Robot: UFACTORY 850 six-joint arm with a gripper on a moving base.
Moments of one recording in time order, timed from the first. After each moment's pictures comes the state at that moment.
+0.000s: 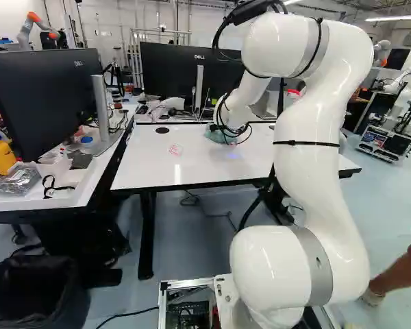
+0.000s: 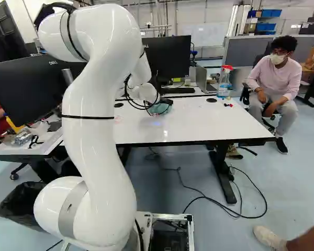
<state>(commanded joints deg) -5.7 -31.3 -64.2 0.0 19.8 0.0</state>
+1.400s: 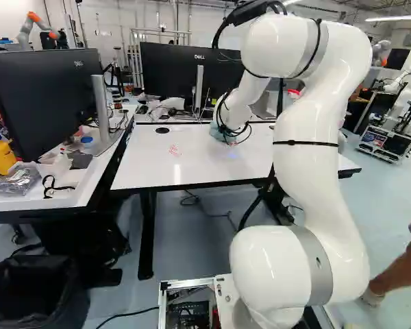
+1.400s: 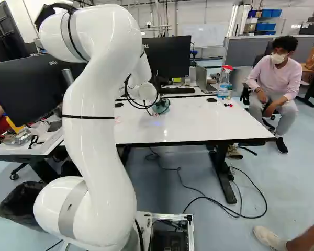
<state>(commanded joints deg) -5.7 -30.8 -64.4 0.0 18.9 0.0</state>
